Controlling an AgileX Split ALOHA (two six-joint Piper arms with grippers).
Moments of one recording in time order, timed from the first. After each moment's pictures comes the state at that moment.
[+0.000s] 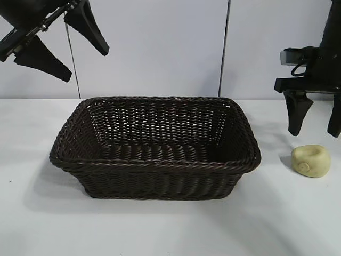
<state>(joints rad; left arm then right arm) -0.23 1.74 -1.37 -0.66 0.94 0.14 0.02 2.08 -1.59 0.02 1.21 -0.05</state>
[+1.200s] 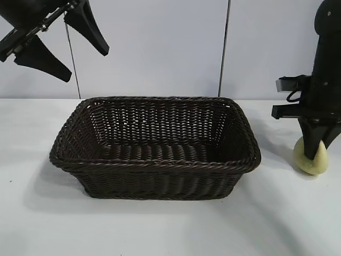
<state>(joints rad) -0.23 1.74 -1.37 -0.66 0.94 0.14 0.02 2.12 -1.60 0.02 1.20 -0.04</state>
